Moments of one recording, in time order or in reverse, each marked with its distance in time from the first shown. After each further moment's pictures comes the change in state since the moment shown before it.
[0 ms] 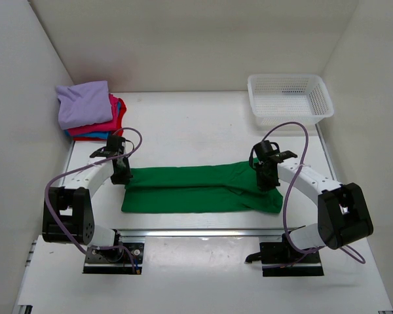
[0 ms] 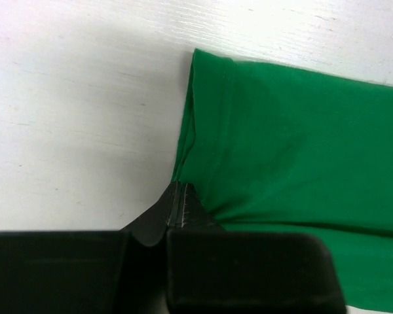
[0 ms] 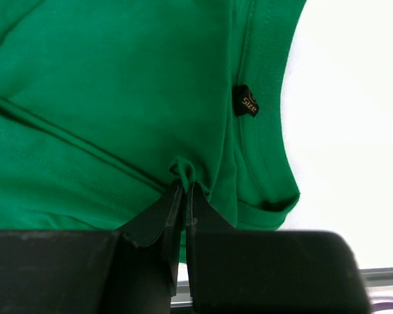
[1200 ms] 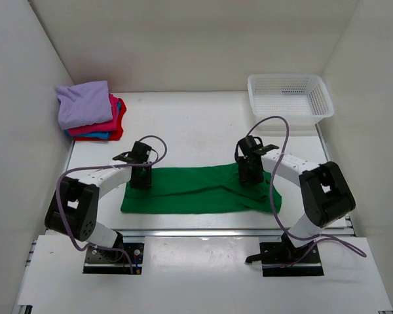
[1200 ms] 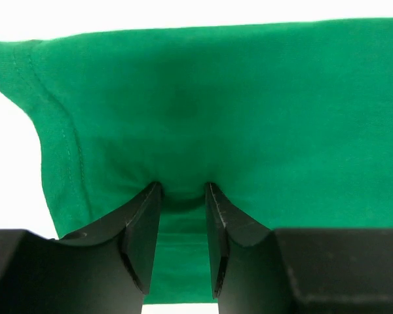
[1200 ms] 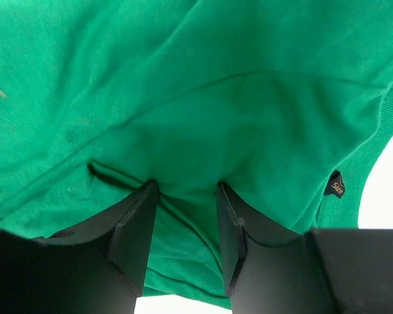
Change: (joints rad) left arm -0.265 0.038 -0.061 0.110 -0.019 -0.034; right arm 0.101 0.187 0.074 0.137 -0.049 0.073
